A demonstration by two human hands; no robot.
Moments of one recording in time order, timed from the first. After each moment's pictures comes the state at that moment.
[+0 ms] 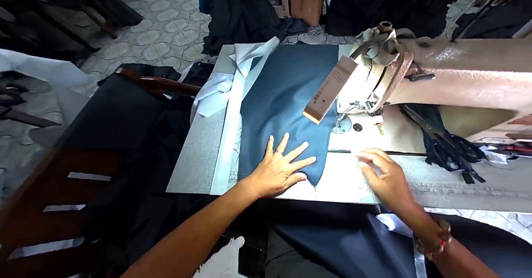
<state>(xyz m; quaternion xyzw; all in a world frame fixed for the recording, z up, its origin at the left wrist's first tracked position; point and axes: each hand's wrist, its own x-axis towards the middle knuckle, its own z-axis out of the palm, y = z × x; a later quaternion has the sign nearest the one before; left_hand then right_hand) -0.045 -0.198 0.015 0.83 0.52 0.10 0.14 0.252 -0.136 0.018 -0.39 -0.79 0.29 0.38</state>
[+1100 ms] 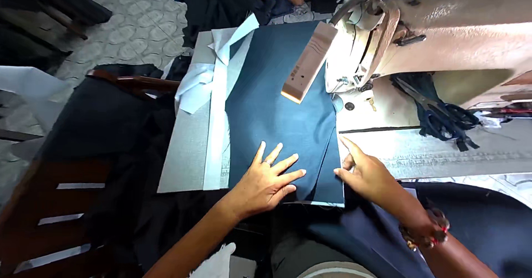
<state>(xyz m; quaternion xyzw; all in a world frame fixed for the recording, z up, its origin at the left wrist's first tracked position) -0.040 -0.247 0.027 0.86 0.47 0.15 0.11 0.238 -0.172 0.042 -0.48 -0.79 0.36 0.15</state>
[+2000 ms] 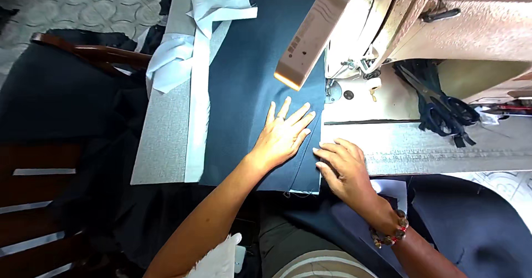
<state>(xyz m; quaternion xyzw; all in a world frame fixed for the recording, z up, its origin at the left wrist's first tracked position) -0.002 -0.165 0.002 0.81 0.55 0.19 0.09 0.217 -0.190 -0.006 -0.40 -0.84 0.19 0.32</state>
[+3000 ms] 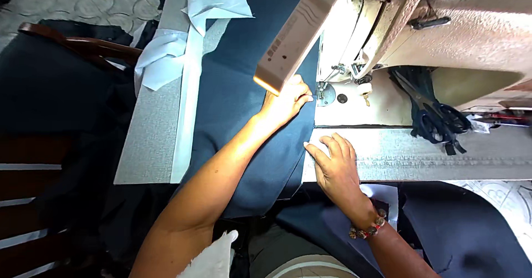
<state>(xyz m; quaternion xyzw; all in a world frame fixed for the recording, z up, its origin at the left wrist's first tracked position) 0.006 -0.077 0.016 0.79 0.52 0.32 0.05 0.212 -0.177 -0.017 -0.42 -0.86 0.09 0.29</state>
